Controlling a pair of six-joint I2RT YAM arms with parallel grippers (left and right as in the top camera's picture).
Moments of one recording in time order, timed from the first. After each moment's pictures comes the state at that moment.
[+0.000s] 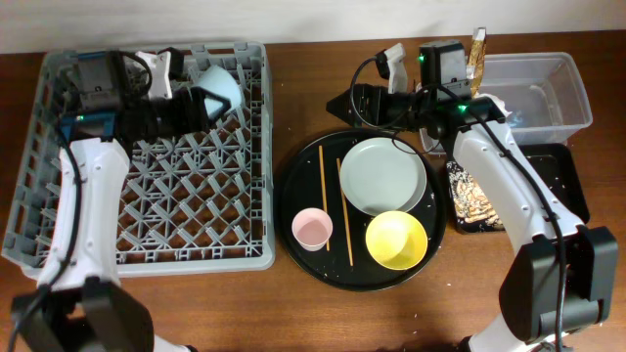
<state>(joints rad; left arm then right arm) 0.10 1.69 1.55 -0.82 0.66 -0.09 0.18 1.77 1.45 -0.45 -0.79 0.39</state>
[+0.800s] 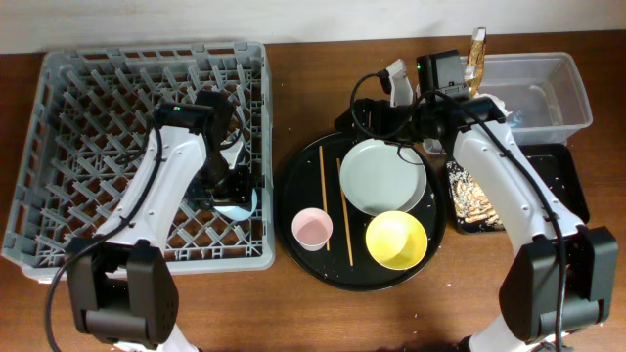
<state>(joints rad) -0.19 1.83 1.52 -1.37 0.12 -0.10 0.18 1.77 1.45 -0.63 -0.68 0.33</state>
